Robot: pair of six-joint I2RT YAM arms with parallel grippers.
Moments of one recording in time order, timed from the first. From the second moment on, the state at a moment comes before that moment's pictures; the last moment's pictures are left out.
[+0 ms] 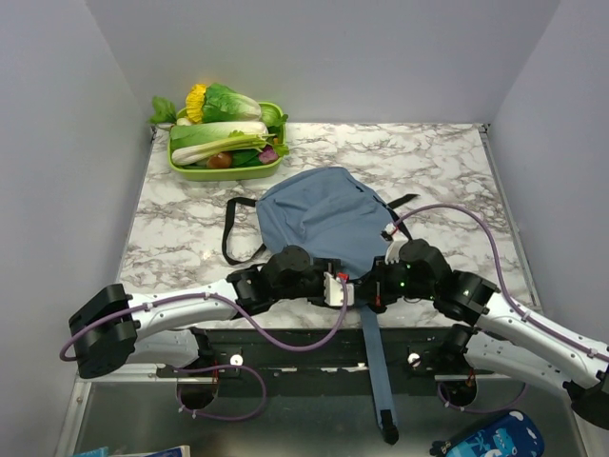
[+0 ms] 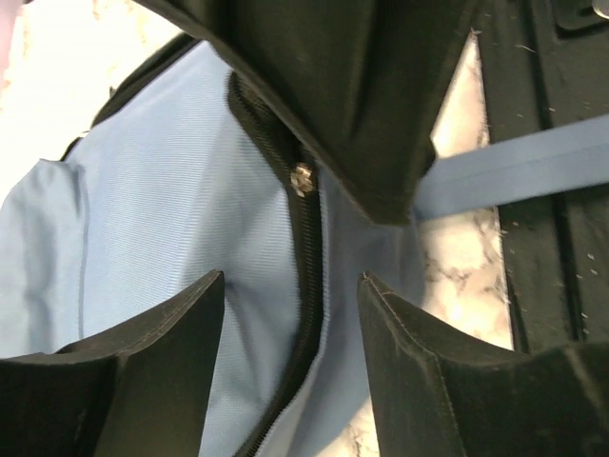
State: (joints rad) left arm -1.11 1.18 0.63 0.14 0.25 0.60; right arm 0.88 0.78 0.61 -0.46 -0.16 0.72
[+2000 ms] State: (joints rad) left arm -0.85 1.00 0.95 -0.53 0.47 0.74; right arm 0.60 0.88 0.67 -0.54 -0.23 0.48
